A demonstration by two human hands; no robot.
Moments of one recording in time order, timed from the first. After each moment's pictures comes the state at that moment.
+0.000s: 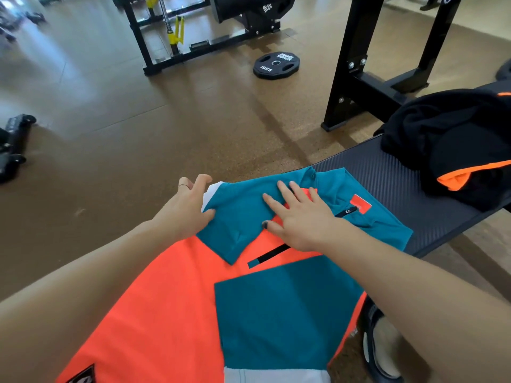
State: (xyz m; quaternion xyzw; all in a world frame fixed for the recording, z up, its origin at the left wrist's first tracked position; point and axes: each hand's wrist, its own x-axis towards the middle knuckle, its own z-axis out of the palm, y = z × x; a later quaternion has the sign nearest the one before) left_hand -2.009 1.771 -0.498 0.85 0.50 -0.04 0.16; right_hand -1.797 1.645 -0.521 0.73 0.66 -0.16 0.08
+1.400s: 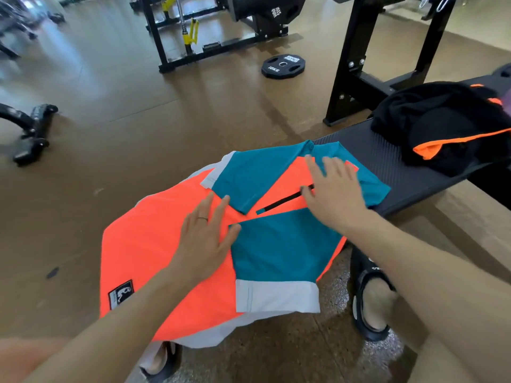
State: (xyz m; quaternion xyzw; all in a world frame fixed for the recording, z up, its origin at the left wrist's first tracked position) left_hand -2.083 1.615 -0.541 0.87 0.48 0.06 0.12; right_hand -1.799 1.554 -0.520 0.81 0.58 0.02 -0.10
